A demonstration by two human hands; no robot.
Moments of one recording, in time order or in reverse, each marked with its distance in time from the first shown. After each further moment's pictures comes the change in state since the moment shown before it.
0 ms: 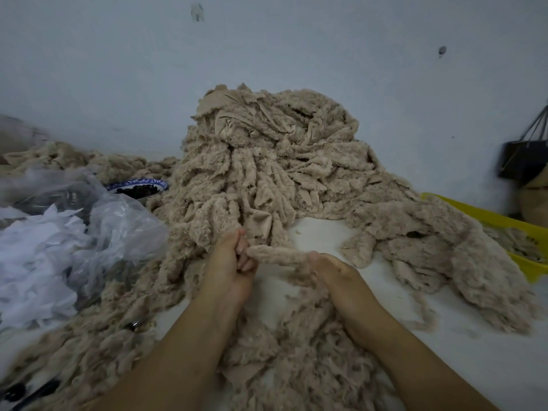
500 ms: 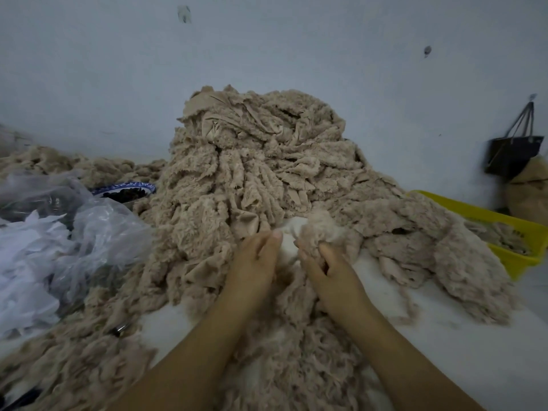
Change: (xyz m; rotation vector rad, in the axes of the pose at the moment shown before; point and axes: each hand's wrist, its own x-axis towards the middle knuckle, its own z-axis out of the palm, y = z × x) left_hand -0.022 -0.036 0.012 1.187 -0.161 0.425; right_hand 0.010 0.004 -0.009 -0.386 0.234 -0.197
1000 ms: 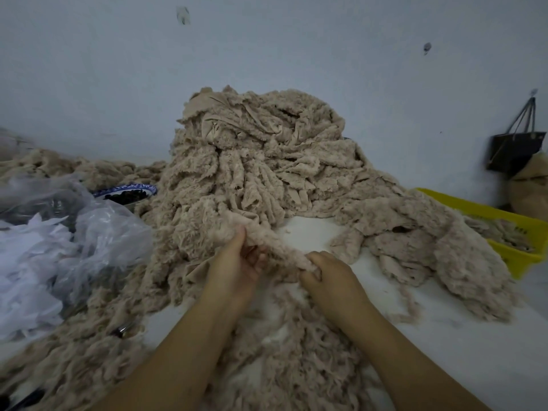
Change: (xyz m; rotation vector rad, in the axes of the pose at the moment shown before) left_hand 0.009 0.010 -0.017 -1.112 0.063 -0.433; right_hand -0.003 -0.005 -0.003 -0.329 -0.146 -0.008
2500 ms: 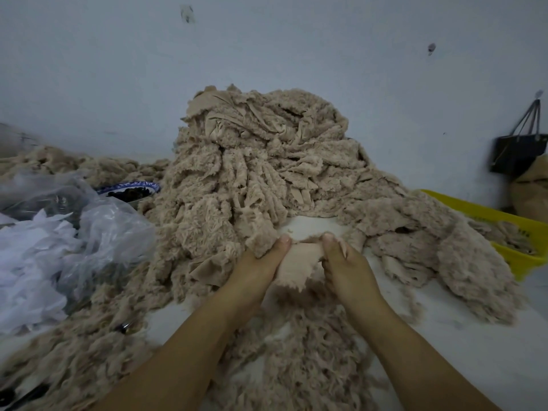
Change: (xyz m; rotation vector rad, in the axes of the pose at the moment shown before) left_hand -0.004 -0.014 -0.003 0.618 -0.295 0.080; right_hand 0.008 0.006 -0.003 0.609 0.192 0.172
